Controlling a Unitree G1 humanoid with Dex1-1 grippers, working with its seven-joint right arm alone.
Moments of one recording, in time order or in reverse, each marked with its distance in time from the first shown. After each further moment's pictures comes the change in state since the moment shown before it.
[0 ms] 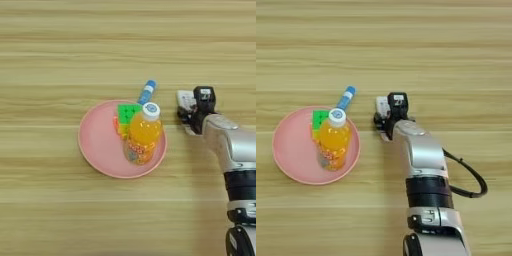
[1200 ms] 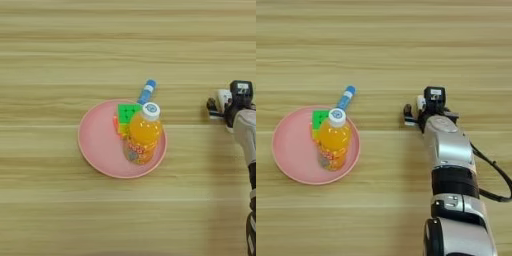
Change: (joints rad) arm -0.058 -0.122 -0.095 0.172 -0.021 -0.291 0.001
